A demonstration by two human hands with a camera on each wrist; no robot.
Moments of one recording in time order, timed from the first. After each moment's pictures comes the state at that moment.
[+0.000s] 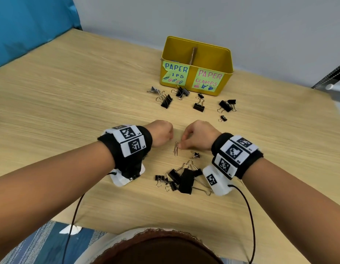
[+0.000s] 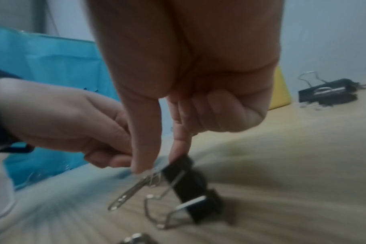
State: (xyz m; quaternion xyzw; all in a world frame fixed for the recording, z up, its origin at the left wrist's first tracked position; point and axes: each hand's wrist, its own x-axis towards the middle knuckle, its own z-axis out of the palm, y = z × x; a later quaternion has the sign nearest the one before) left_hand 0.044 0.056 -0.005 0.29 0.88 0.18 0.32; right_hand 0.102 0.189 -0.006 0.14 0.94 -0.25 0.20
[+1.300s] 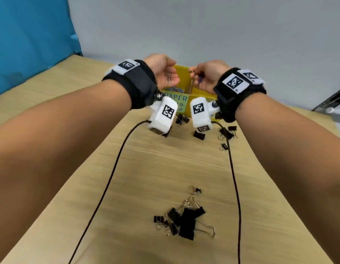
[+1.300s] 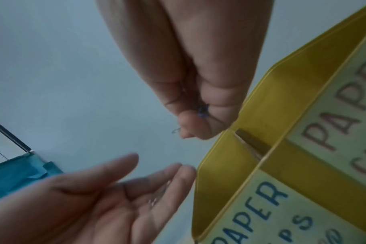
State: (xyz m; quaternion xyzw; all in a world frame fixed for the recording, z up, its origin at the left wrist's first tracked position) left_hand -0.111 0.115 0.093 0.00 0.63 0.68 0.38; right_hand -0.065 0.248 0.091 0.27 0.68 -0.68 0.01
